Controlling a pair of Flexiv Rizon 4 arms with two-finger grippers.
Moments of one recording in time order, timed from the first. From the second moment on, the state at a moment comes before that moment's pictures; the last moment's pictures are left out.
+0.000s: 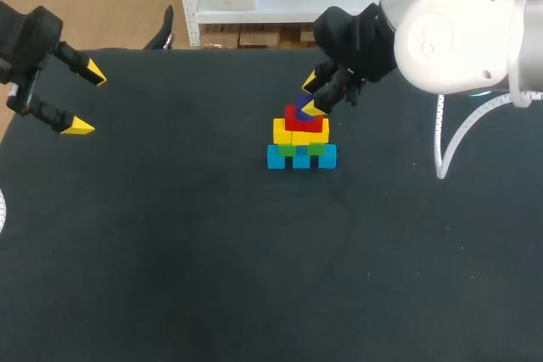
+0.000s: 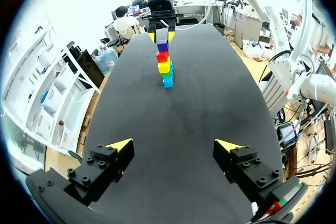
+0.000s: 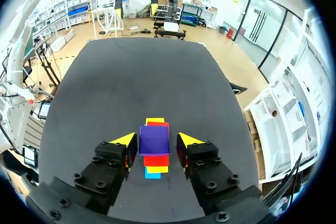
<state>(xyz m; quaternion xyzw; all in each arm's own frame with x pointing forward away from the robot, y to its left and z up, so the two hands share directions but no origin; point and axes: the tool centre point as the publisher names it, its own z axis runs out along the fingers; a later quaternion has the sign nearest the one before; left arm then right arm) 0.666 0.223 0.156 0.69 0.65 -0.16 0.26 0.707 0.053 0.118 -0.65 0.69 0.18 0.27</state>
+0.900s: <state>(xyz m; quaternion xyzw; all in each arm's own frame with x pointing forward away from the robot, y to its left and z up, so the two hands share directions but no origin) 0.666 0.223 0.156 0.69 0.65 -0.16 0.26 0.713 0.057 0.117 -0.66 0.68 0.19 0.26</state>
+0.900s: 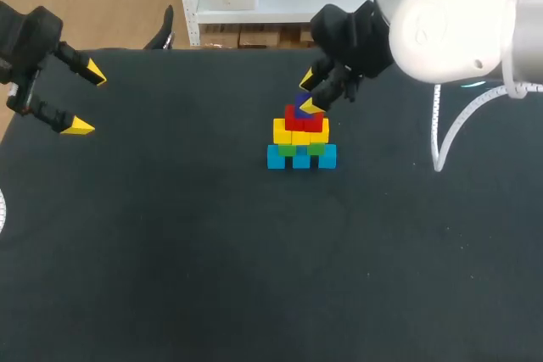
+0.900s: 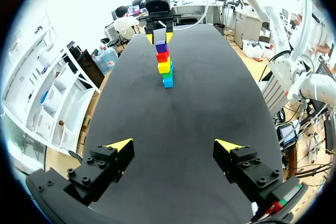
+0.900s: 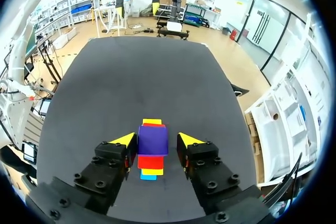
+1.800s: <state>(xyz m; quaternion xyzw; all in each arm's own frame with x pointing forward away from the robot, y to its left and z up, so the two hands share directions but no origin) 0.666 0.223 0.156 0.69 0.65 -0.16 0.26 0.694 -0.062 0.126 -0.62 0.63 0.27 0.38</state>
